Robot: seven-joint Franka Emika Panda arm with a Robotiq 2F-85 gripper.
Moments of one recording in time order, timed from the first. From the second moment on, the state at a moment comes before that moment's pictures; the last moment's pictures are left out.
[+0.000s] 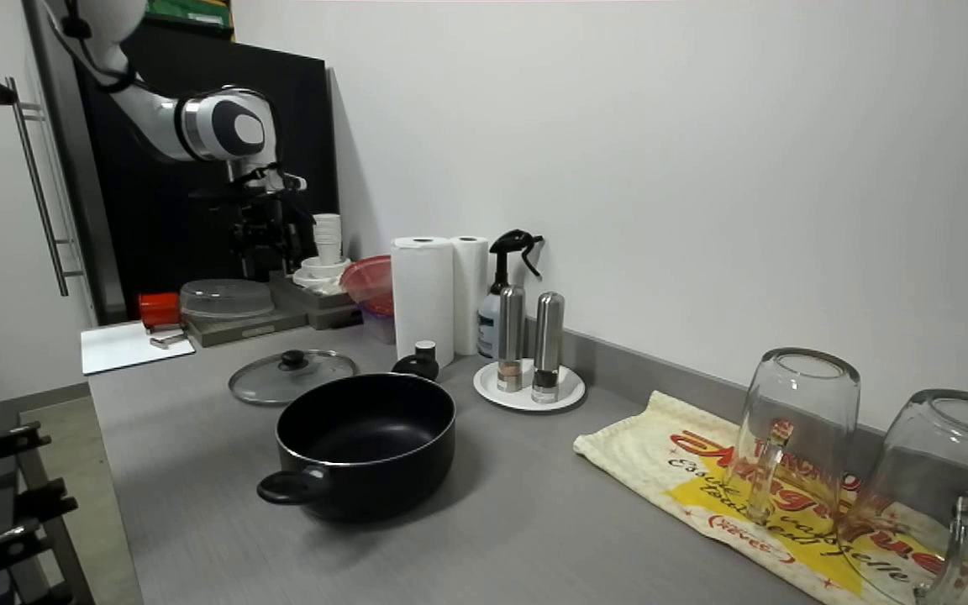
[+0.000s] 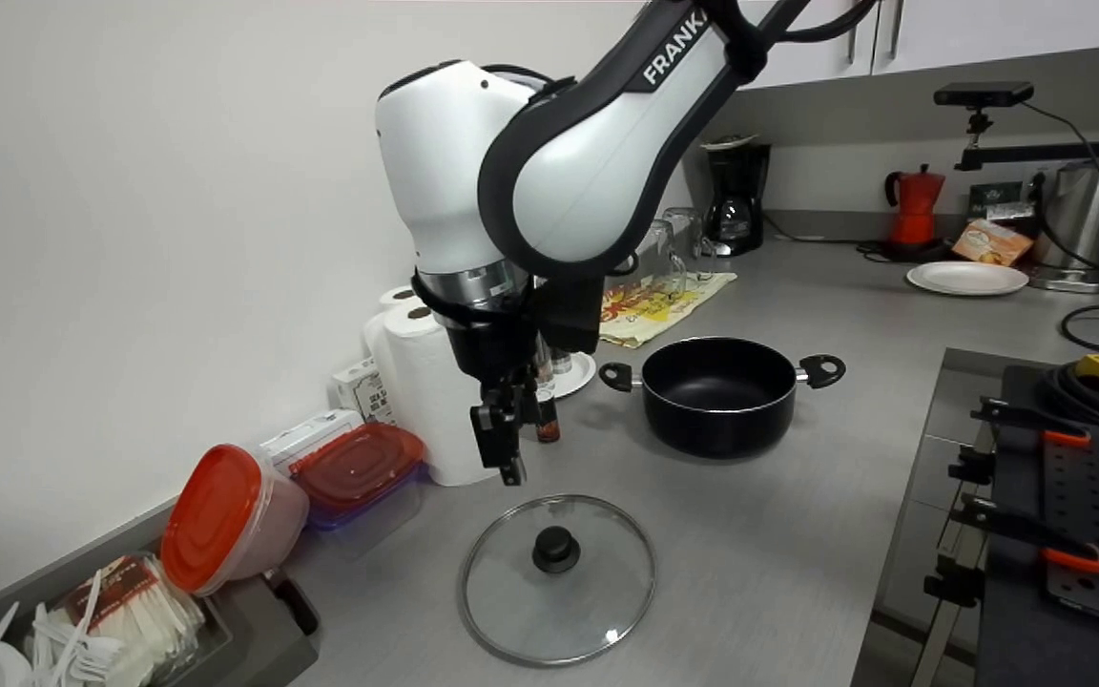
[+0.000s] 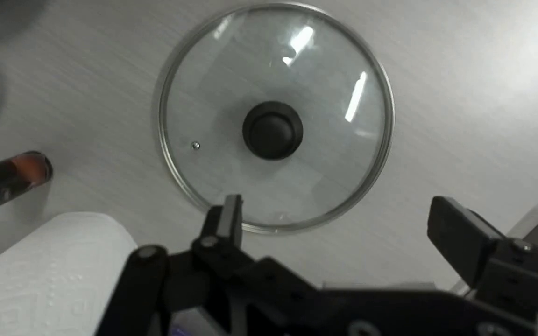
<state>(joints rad) 0.38 0.58 0.17 -1.72 -0.24 2.26 0.14</state>
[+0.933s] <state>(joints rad) 0.45 0.77 0.08 -1.73 -0.25 2.46 0.38</state>
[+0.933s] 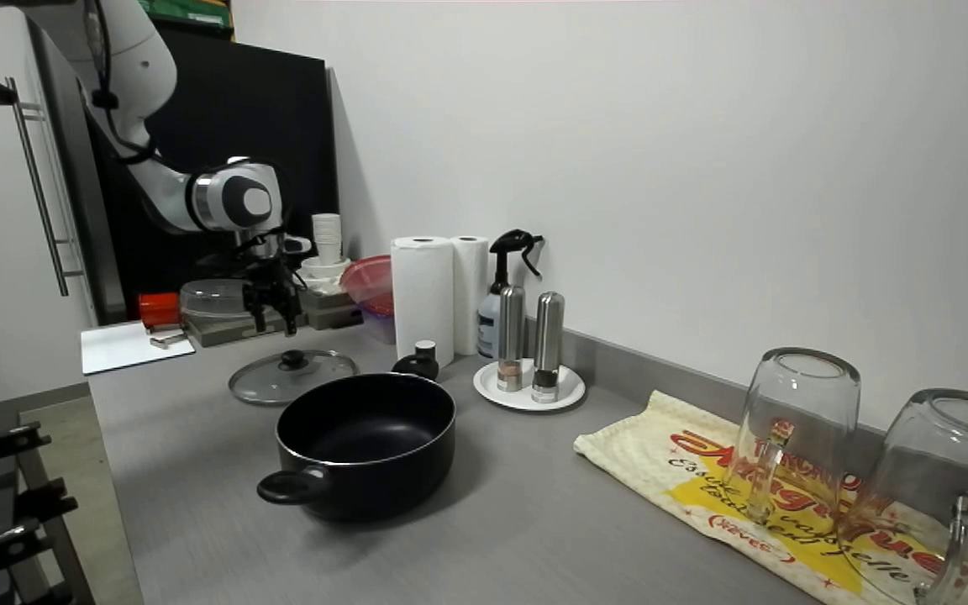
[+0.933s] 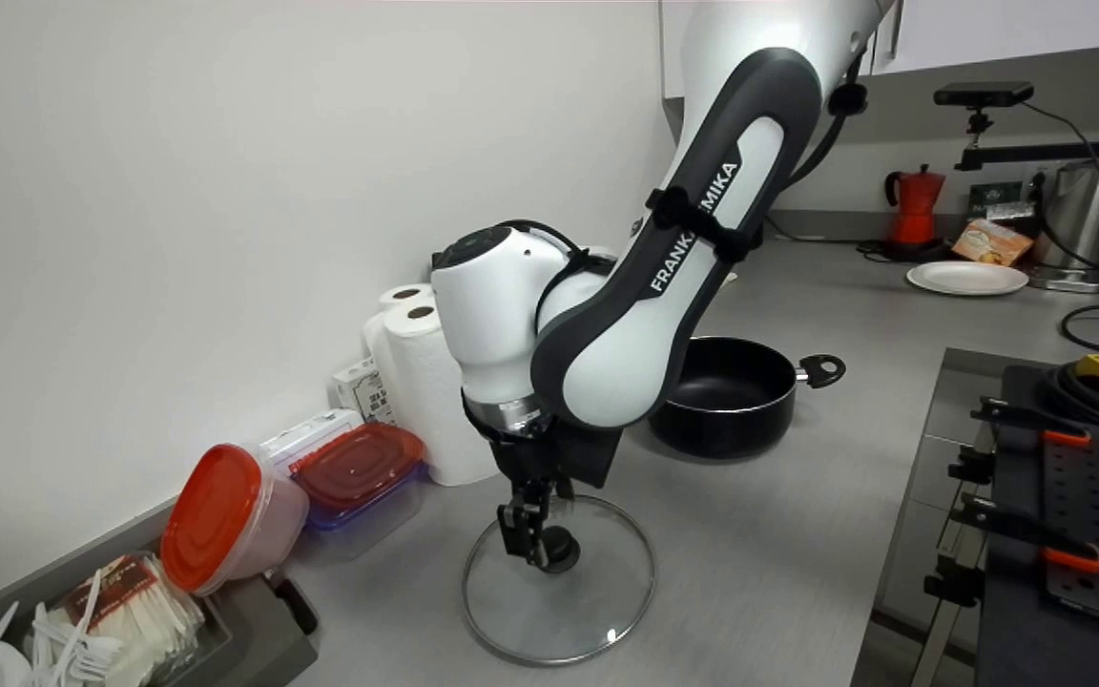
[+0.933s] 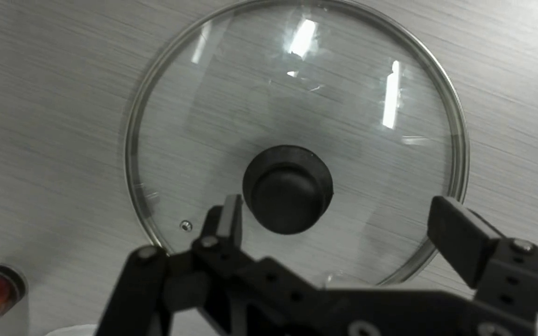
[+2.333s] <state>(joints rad) 0.44 0.89 0.01 -1.55 -0.23 2.42 0.39</state>
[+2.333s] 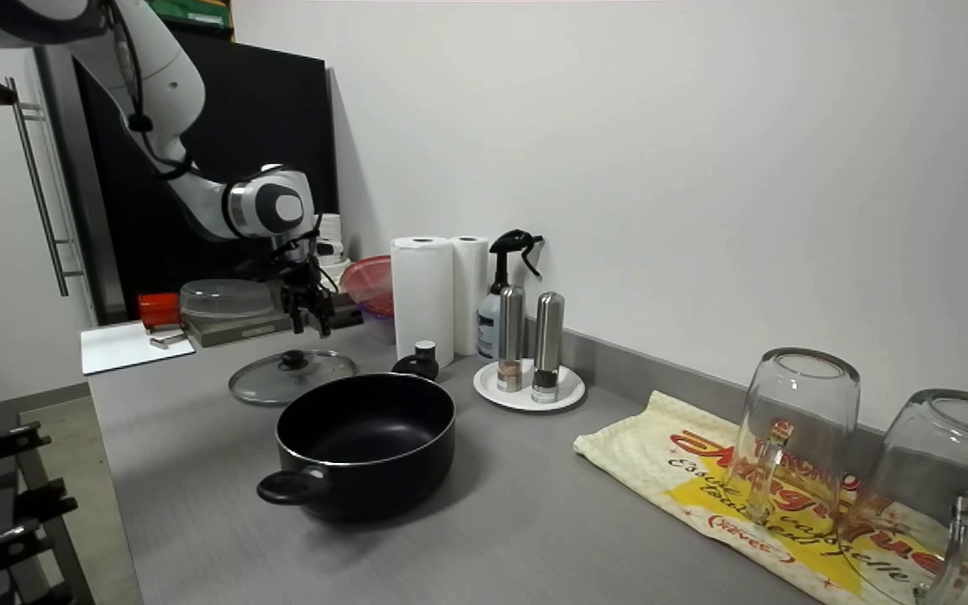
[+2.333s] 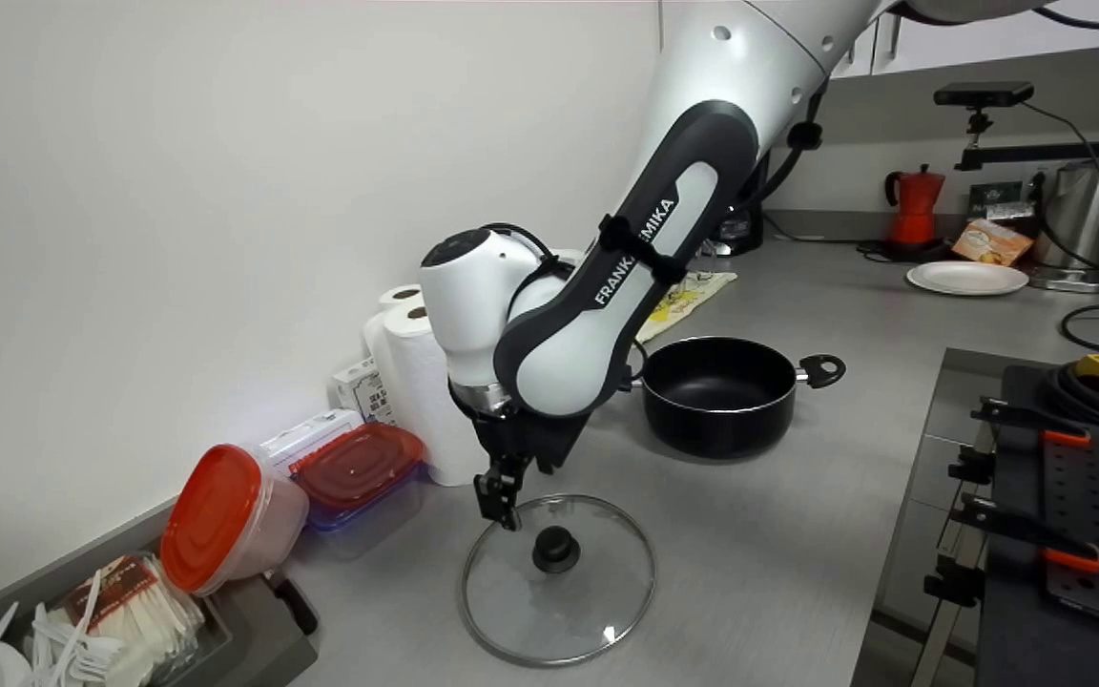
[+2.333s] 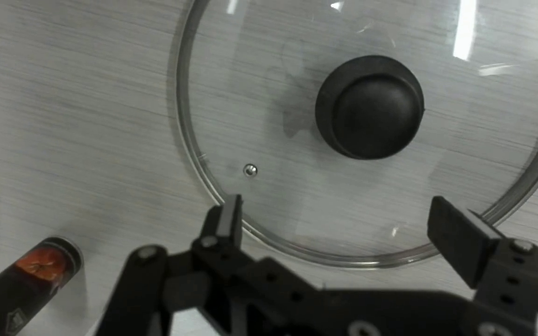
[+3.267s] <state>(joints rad) 0.39 0.95 0.08 -1.51 -0.07 2.32 0.37</state>
